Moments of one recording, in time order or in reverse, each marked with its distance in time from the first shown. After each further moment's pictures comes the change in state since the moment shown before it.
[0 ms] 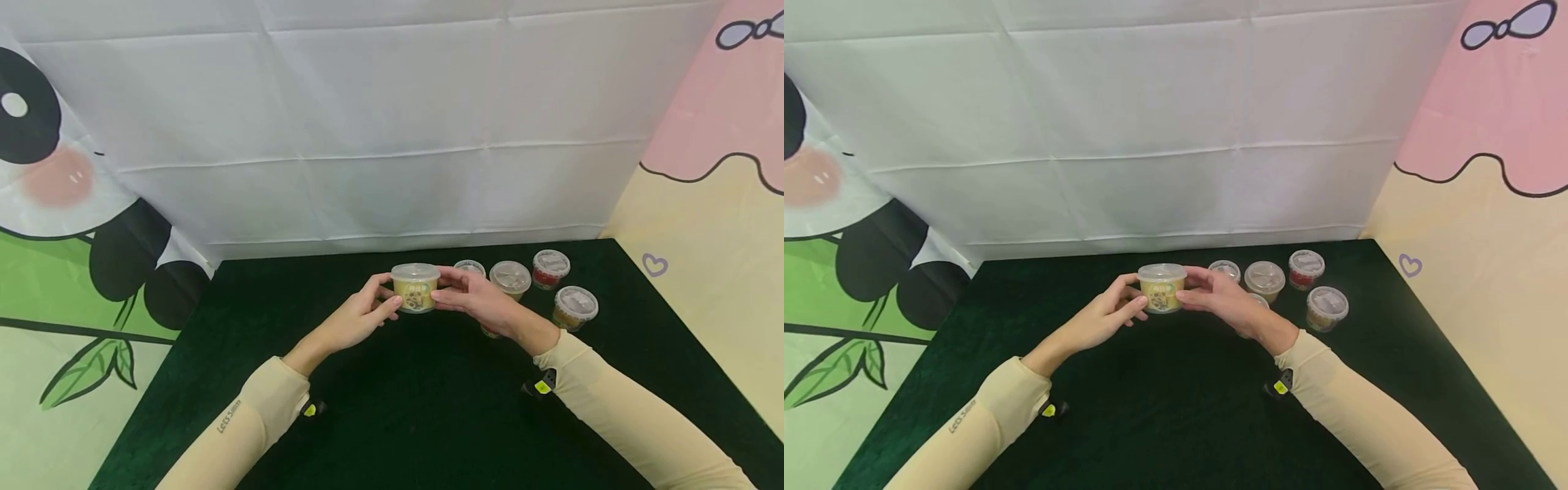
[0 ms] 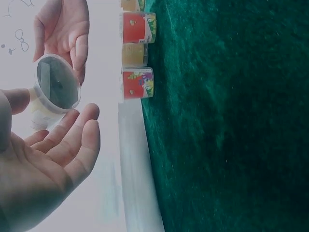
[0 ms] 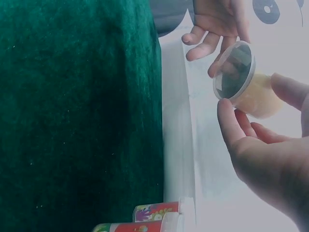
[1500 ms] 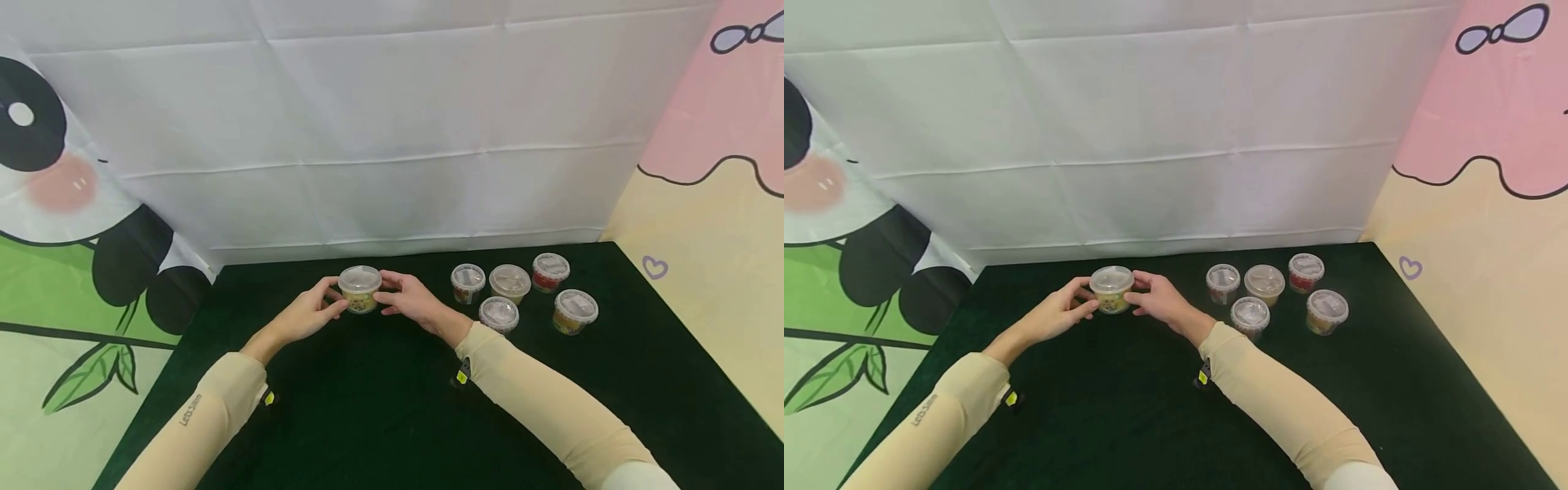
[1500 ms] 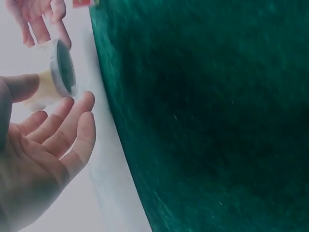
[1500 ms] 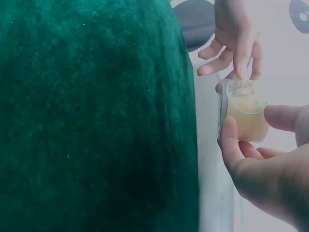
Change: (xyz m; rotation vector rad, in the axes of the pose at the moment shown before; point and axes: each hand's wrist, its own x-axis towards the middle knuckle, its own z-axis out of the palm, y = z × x) left_hand -0.024 -0.061 -0.069 0.222 0.056 -0.141; right_hand 0.090 0.018 0.072 -0.050 0.133 0.080
